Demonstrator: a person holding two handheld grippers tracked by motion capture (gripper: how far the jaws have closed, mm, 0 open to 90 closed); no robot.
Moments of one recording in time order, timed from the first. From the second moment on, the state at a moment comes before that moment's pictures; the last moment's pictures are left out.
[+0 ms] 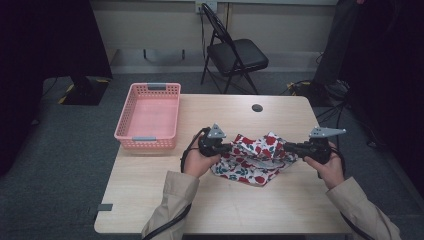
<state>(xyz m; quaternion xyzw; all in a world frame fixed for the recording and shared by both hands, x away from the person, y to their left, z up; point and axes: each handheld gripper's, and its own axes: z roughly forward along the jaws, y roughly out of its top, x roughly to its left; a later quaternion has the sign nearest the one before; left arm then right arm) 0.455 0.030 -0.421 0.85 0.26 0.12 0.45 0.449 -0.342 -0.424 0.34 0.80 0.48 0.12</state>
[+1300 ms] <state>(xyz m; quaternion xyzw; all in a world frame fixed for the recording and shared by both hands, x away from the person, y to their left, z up) 0.441 0.022 -0.464 0.84 0.31 0.15 0.43 0.433 -0.332 -0.460 0.33 0.82 0.42 0.19</state>
